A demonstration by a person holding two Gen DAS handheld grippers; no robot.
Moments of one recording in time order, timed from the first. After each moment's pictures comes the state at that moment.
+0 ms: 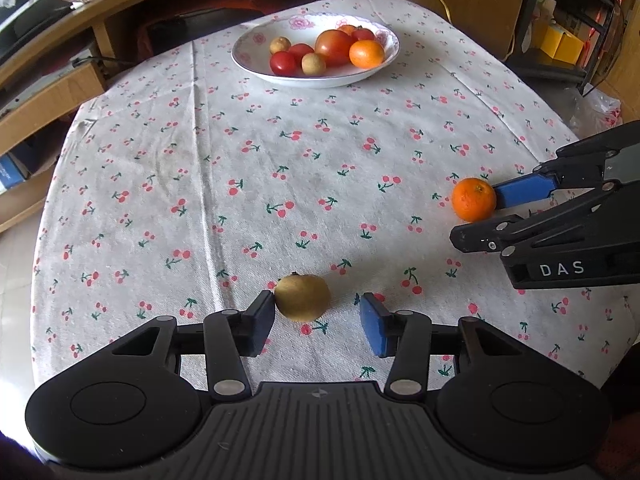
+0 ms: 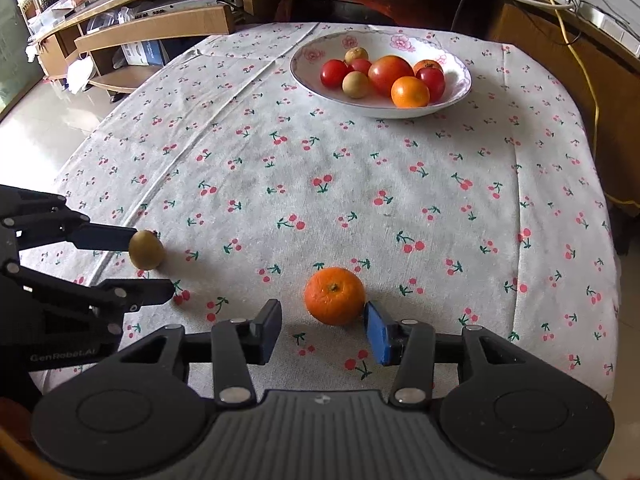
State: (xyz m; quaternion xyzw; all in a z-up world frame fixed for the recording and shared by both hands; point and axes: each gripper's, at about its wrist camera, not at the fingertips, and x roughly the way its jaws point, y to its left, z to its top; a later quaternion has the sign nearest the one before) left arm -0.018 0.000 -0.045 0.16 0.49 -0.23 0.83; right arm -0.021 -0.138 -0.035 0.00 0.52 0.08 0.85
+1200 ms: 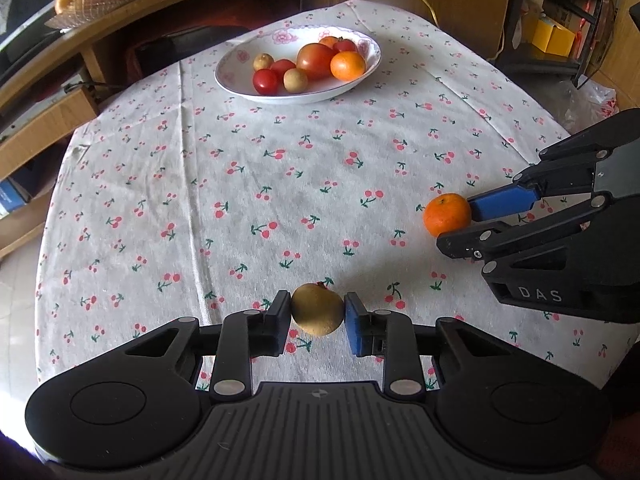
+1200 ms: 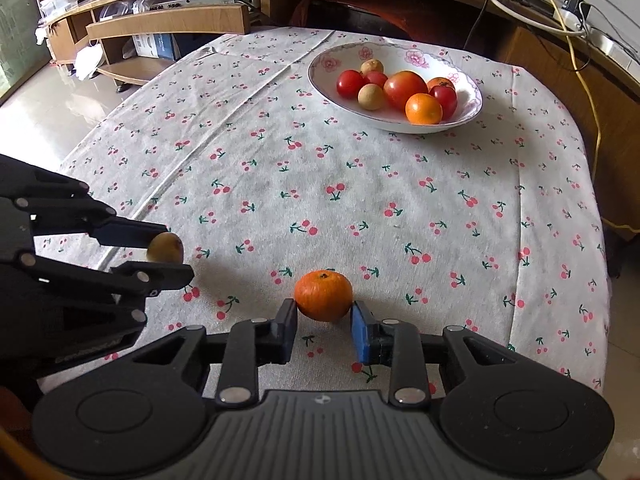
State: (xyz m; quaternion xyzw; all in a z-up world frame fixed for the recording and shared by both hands) left arm -0.021 -0.009 -0.039 0.18 0.47 -0.24 0.83; right arm -0.026 -0.127 -0.027 -0.04 0.51 0.09 0.86
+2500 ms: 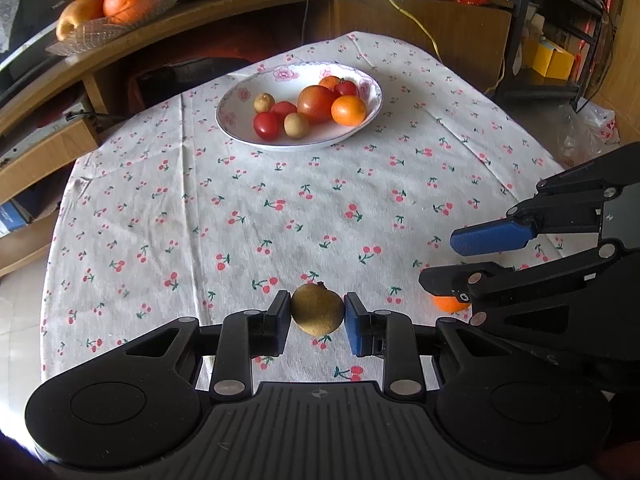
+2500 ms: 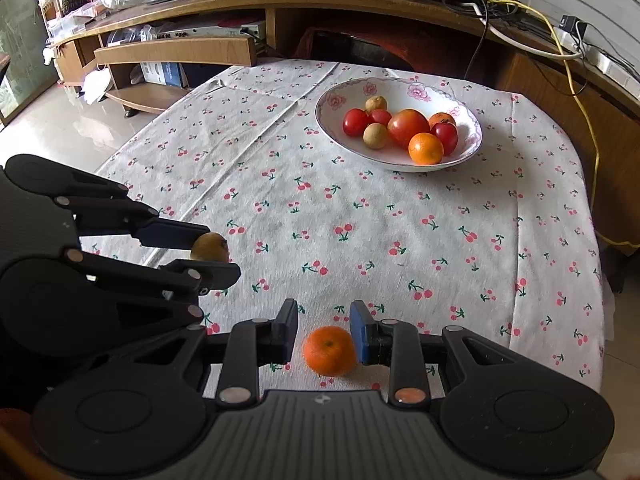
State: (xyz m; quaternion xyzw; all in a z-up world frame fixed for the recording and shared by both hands) left arm -0.008 -0.018 -0.025 0.16 0.44 -0.24 0.85; right arm -0.022 -0.124 -0.007 -0.02 0.48 0.09 0.87
